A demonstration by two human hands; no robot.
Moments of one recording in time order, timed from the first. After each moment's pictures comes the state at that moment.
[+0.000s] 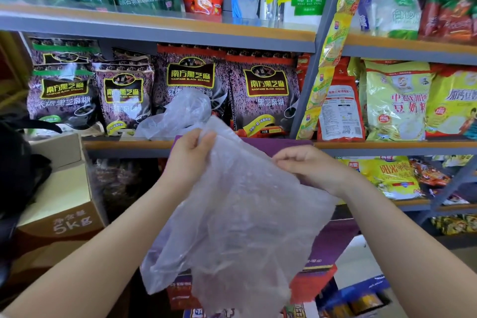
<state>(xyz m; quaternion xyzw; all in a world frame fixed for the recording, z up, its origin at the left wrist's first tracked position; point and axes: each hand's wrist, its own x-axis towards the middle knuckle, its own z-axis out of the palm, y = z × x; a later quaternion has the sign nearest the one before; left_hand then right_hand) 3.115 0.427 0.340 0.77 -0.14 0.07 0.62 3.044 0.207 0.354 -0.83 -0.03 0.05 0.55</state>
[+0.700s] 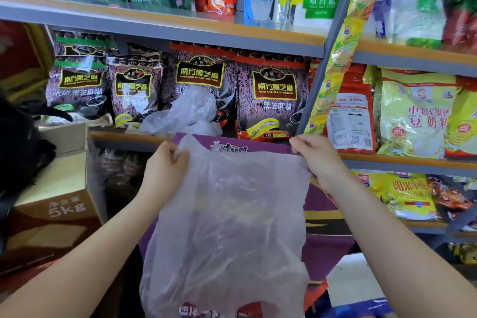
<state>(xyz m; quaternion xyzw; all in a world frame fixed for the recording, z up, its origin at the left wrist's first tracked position) 3.113 0.437 0.312 0.85 0.00 0.13 0.51 3.075 0.175 0.353 -0.82 0.12 -0.12 0.54</state>
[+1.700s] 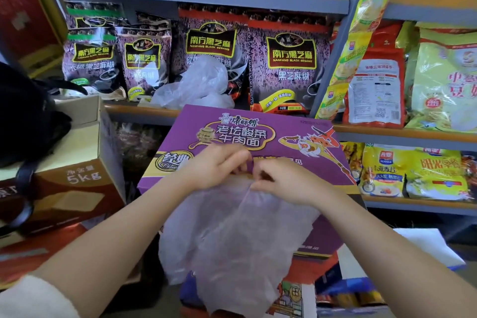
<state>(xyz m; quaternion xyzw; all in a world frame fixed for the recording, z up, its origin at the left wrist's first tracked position) 3.102 0.397 0.291 0.85 -0.37 -0.04 0.38 3.051 0.219 0.303 -0.96 -0.18 0.08 0.19</state>
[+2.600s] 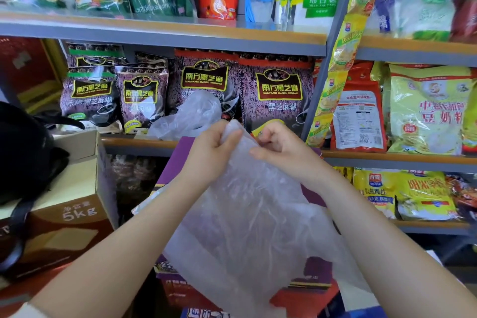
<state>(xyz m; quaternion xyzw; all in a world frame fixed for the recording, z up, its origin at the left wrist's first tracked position) 3.103 0.381 0.355 0.80 -0.22 0.14 0.54 3.071 0.220 0.367 -0.81 -0.14 -0.05 0.57</state>
